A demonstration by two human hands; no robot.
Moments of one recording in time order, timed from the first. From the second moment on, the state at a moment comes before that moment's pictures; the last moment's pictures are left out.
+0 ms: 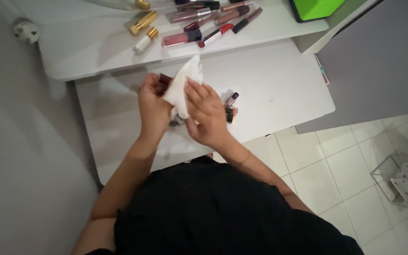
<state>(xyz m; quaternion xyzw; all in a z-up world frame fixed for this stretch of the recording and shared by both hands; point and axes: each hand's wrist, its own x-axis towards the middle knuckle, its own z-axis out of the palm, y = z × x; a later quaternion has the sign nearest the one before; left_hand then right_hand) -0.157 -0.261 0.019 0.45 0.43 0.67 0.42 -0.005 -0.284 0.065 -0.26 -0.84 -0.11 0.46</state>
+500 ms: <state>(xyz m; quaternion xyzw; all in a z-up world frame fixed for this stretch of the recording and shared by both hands) -0.150 -0.272 0.014 0.57 0.35 0.68 0.32 0.039 -0.258 -0.002 -0.31 -0.18 0.78 0.51</state>
